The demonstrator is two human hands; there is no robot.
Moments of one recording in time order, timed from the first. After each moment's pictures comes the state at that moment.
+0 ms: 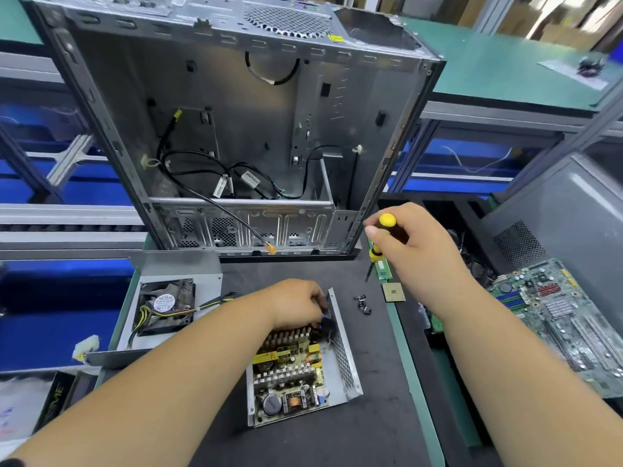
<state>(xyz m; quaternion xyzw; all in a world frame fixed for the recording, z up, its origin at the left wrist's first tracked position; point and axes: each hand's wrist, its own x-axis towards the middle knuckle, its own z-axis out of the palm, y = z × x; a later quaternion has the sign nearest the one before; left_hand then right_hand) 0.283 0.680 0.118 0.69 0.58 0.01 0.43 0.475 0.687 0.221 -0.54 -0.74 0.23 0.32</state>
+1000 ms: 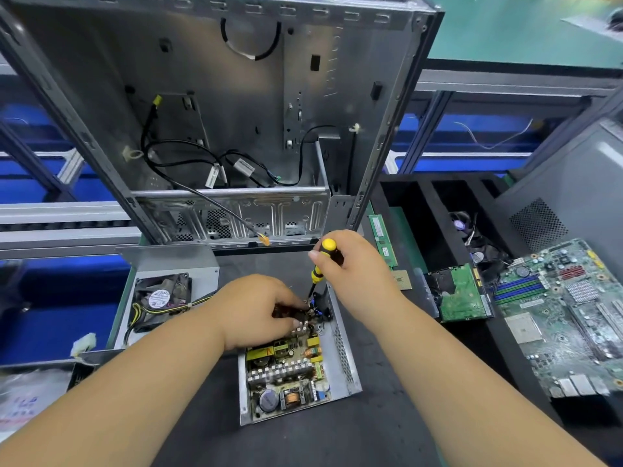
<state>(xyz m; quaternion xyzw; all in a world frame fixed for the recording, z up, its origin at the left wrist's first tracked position) 0.241 0.650 0.126 0.80 0.54 0.01 0.27 0.432 0.686 0.148 -0.55 -0.74 0.29 0.24</state>
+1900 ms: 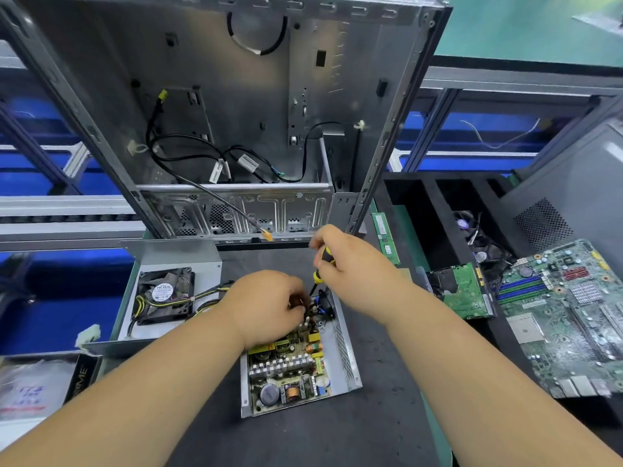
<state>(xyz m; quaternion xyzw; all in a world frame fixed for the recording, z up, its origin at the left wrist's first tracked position) 0.257 0.646 0.119 0.78 0.59 0.04 0.21 0.435 0.689 0.167 -0.48 -0.83 0.27 0.11</state>
